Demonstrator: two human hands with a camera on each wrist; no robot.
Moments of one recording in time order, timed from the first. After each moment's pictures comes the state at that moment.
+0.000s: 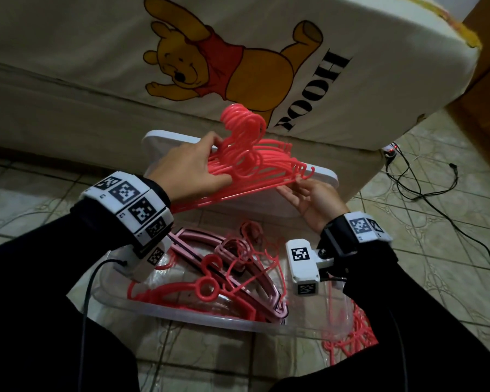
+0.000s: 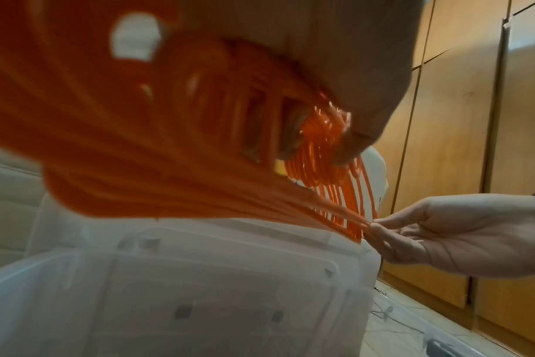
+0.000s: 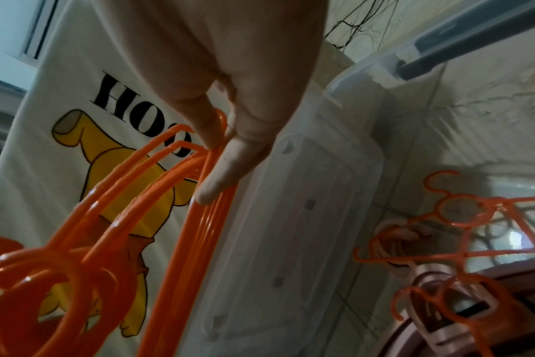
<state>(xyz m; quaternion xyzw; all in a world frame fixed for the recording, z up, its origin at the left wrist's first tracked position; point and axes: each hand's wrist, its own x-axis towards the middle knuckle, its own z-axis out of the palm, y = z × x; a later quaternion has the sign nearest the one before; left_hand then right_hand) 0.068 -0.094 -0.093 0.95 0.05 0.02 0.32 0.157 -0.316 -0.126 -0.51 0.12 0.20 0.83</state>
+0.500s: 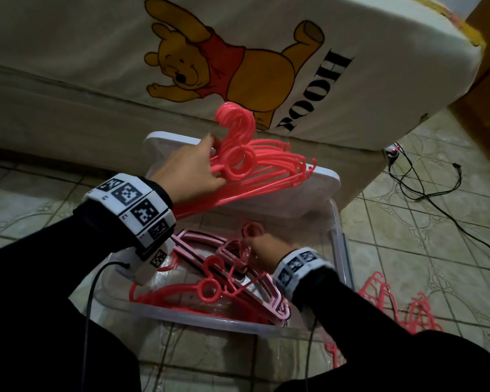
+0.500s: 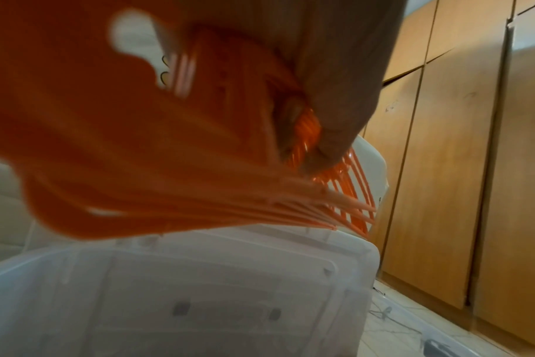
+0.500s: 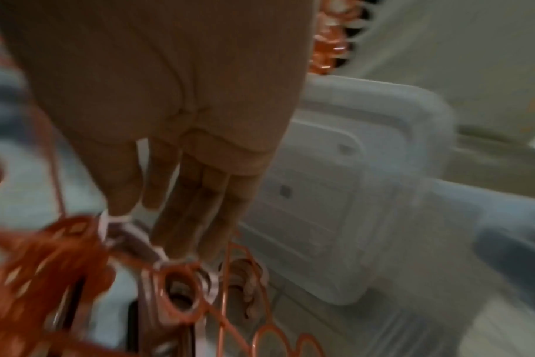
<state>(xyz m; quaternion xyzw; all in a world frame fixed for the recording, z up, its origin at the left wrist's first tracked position) 0.074 -0.096 -0.095 0.95 0.07 0.03 0.31 0.110 -0.297 -0.212 -0.90 -0.34 0.29 0.02</state>
